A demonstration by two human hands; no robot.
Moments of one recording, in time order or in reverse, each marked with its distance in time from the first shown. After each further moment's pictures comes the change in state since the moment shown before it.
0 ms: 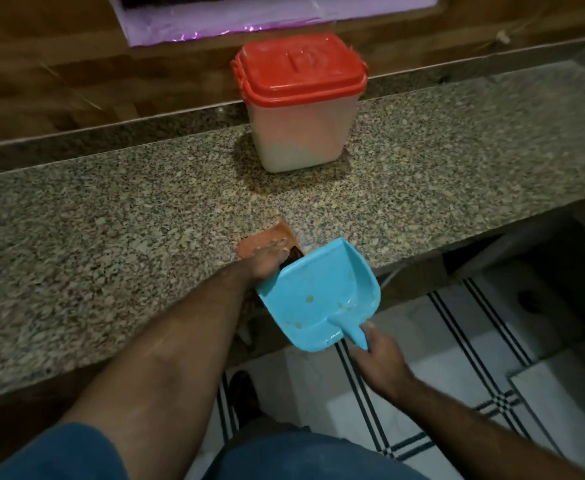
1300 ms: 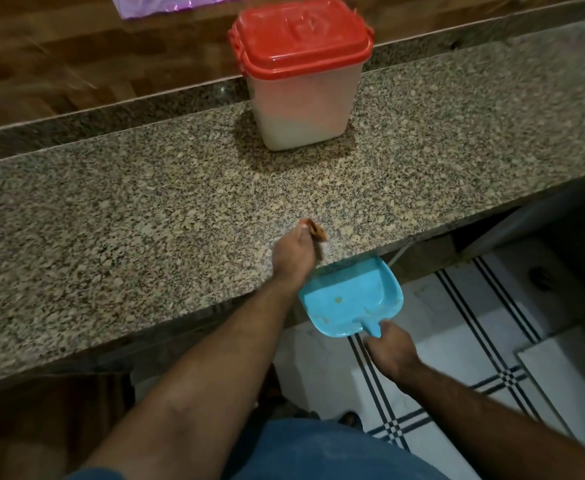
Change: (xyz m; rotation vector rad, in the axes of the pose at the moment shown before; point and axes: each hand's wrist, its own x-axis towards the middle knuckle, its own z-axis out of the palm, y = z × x) left_hand -0.008 0.009 0.092 -0.451 0.296 -0.028; right_hand 0.017 0.052 0.027 -0.071 0.039 0.260
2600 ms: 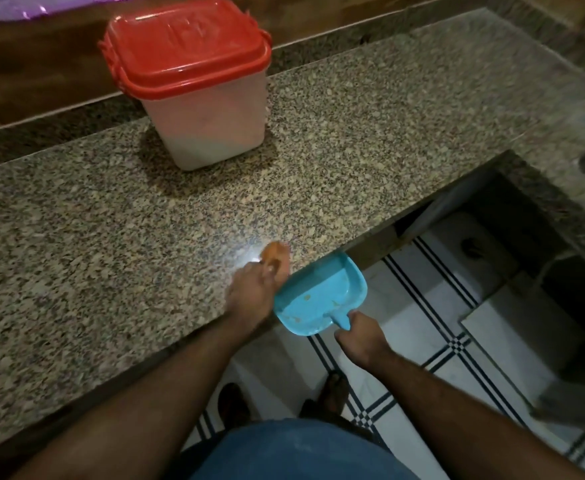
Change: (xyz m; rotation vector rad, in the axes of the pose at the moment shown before) left_hand 0.021 -0.006 0.053 0.587 -0.152 0.350; right_hand 0.047 0.018 -0.061 0.028 0.017 0.033
